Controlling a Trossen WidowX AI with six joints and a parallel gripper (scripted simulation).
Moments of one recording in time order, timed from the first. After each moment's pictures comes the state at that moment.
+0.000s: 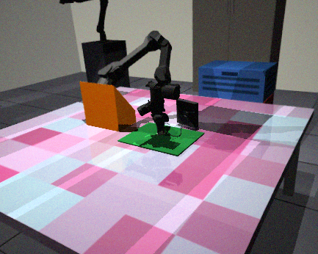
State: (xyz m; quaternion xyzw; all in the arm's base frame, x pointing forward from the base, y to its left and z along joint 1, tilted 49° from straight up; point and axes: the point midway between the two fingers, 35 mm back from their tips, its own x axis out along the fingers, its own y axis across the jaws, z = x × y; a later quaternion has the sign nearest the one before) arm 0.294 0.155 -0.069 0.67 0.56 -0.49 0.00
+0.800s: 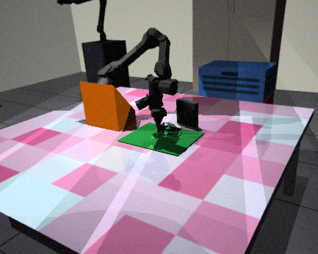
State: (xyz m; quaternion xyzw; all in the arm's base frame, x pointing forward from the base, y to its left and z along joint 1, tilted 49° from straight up) arm 0.291 0.131 -0.053 0.66 0.56 -0.50 0.00
